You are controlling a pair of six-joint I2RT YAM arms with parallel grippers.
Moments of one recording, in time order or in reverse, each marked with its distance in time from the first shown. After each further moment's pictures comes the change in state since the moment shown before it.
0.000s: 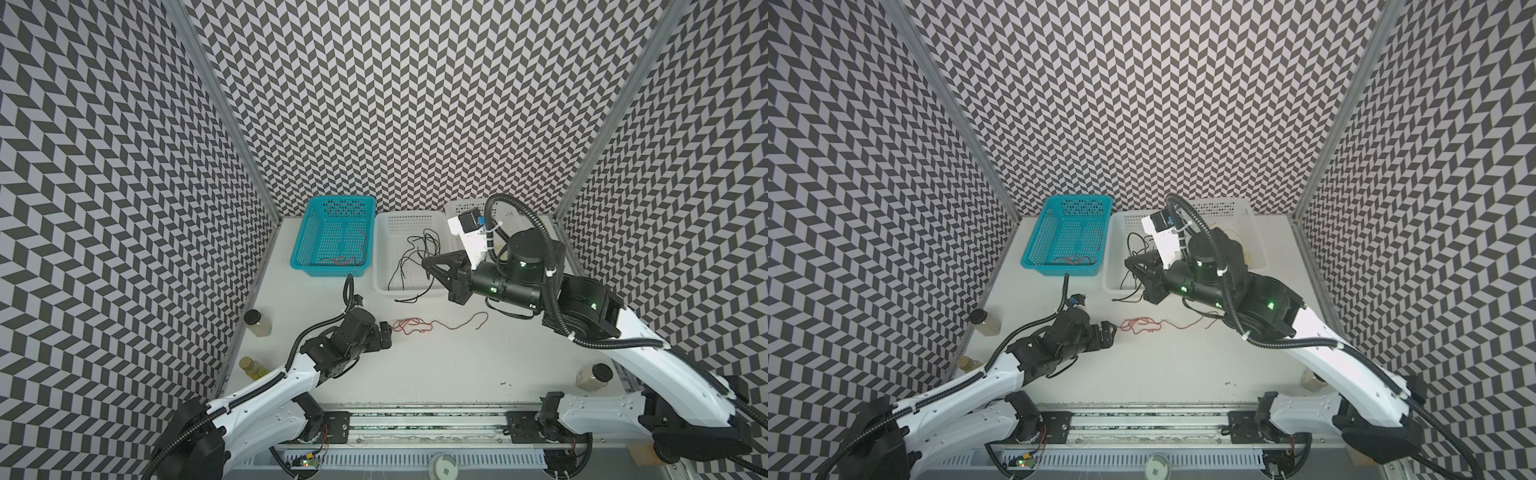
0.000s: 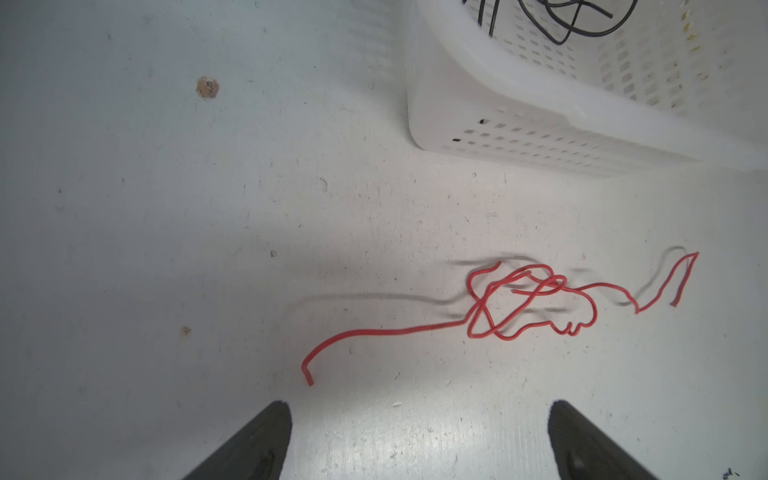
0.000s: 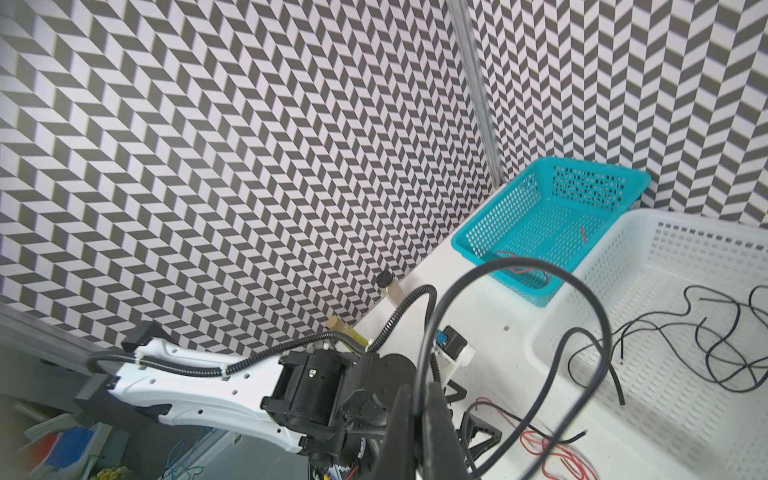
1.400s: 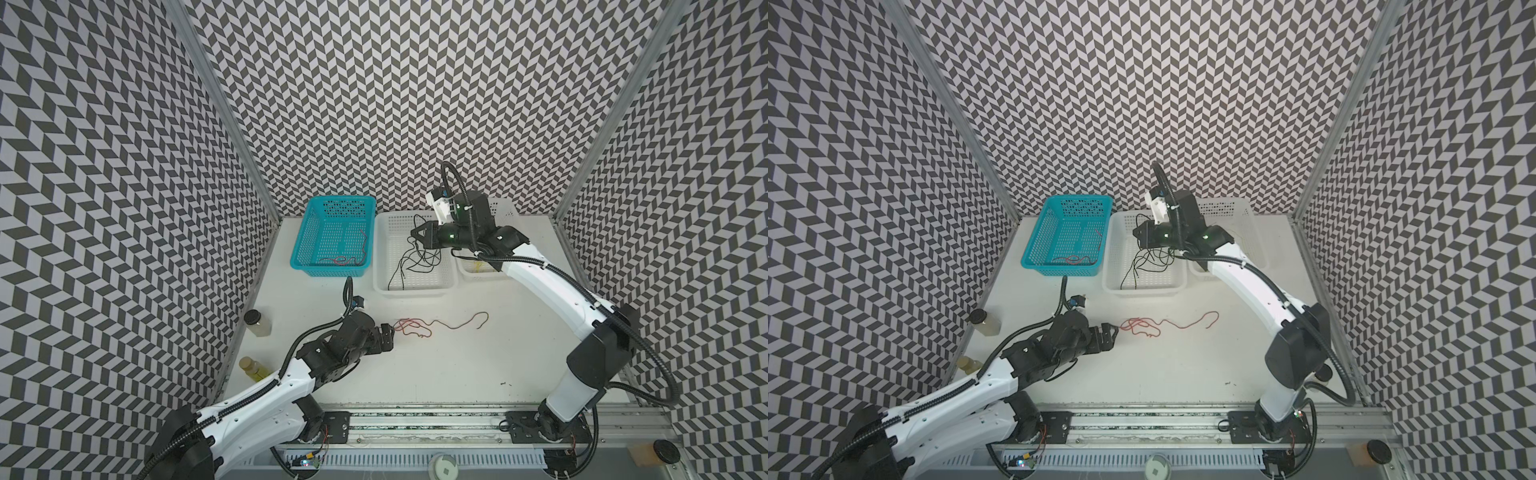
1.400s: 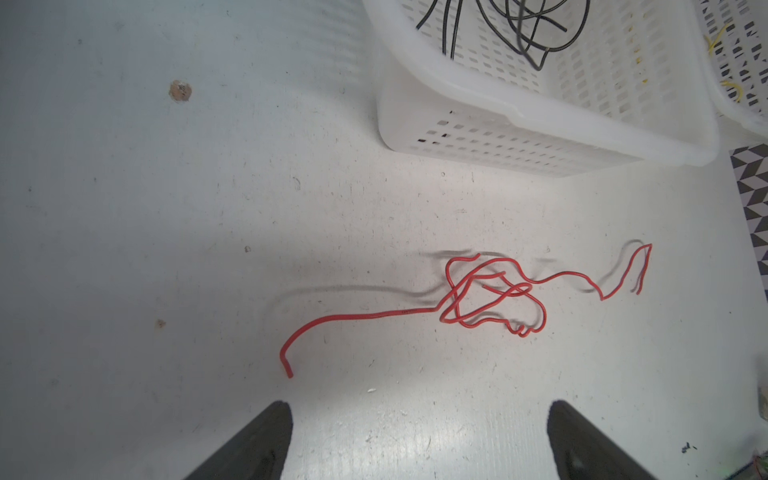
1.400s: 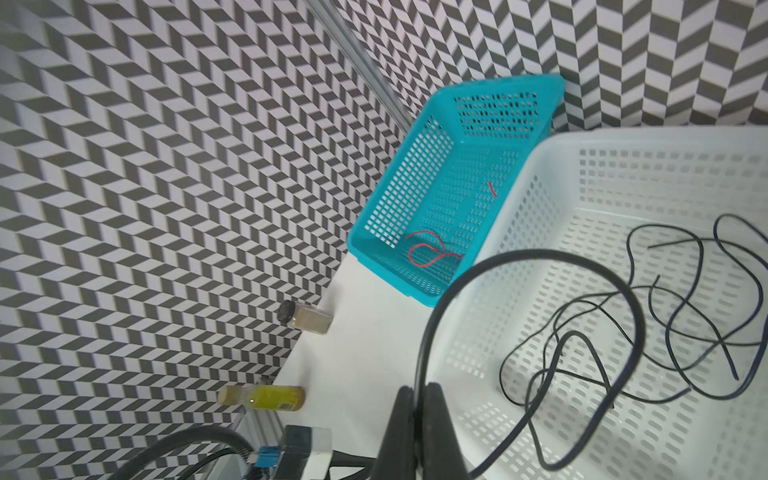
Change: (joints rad) left arm -0.051 -0.059 -0.003 -0.011 -0.004 -0.027; right arm -0.407 0.510 0.052 0.156 -0.300 0.072
